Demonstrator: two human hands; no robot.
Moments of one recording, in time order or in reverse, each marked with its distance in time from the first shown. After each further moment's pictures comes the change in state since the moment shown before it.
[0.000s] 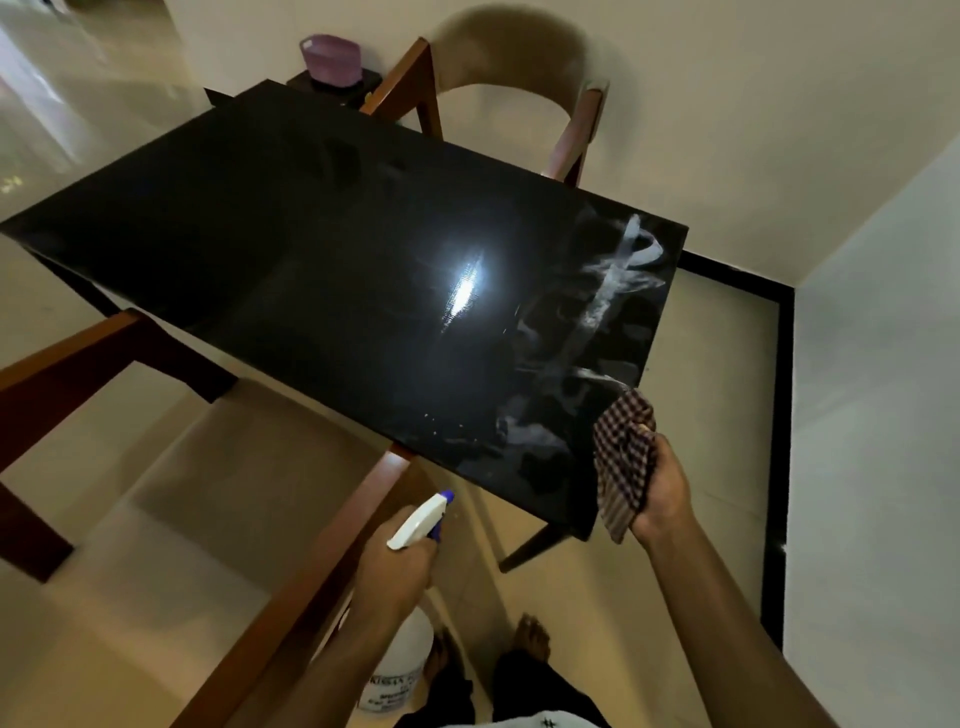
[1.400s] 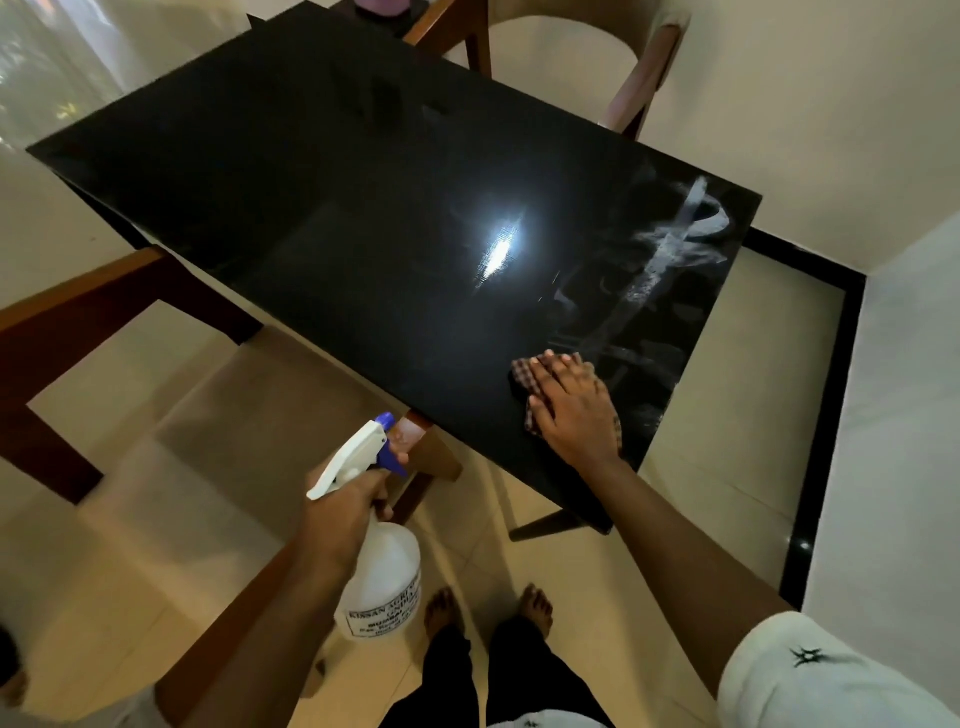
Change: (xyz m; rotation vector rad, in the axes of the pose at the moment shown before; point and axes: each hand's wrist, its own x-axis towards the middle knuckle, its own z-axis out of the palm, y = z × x) left_hand 0.027 -0.005 -0.037 -0.389 0.221 0.096; right_hand 0.107 0.057 0.037 -2.015 -0.272 -0.841
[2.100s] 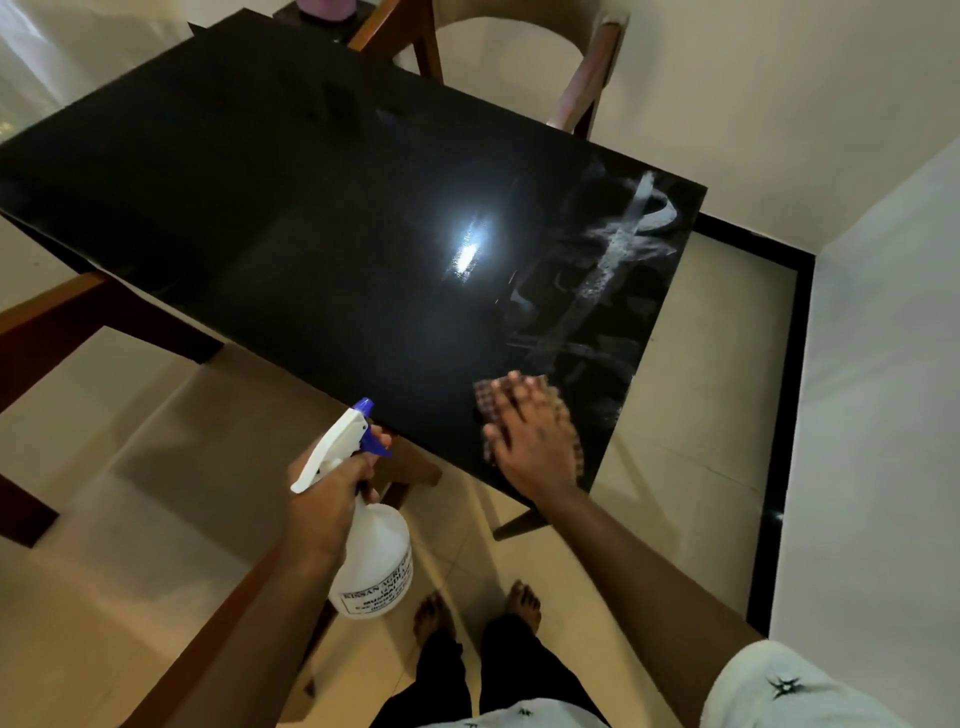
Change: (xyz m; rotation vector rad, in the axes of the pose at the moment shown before) left_hand 0.000 0.020 0.027 -0.036 -0.026 0.105; right_hand -0.037 -0.017 0.013 0.027 0.038 0.056
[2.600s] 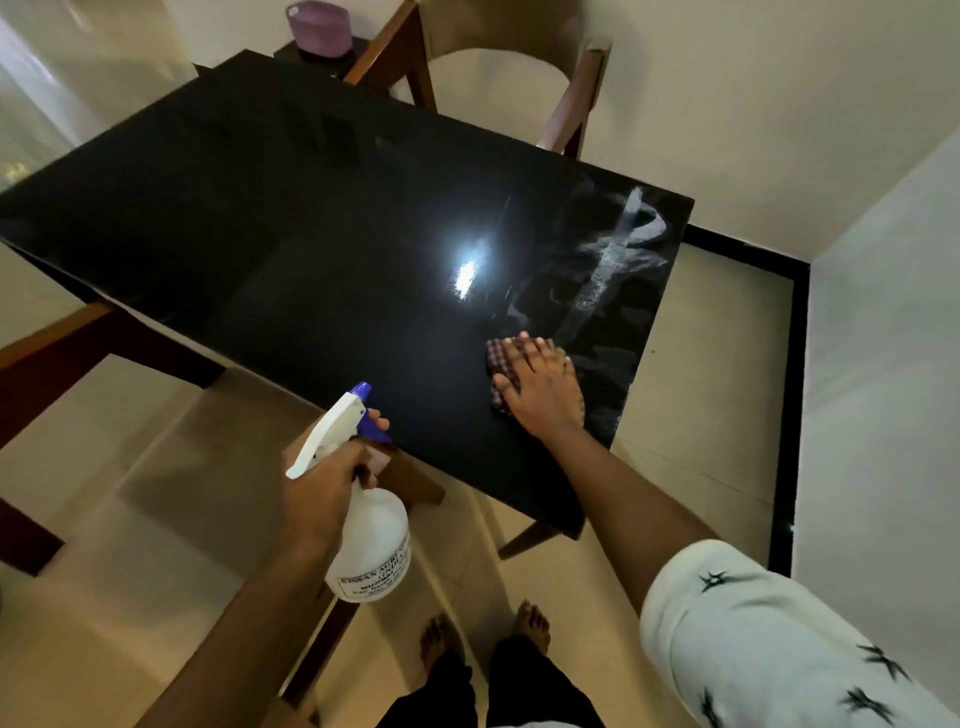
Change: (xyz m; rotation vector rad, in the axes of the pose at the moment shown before) left_hand 0.006 0.021 0.004 -0.052 -0.011 0.096; right_hand 0.084 0.028 -0.019 -0.065 -0.044 0.051
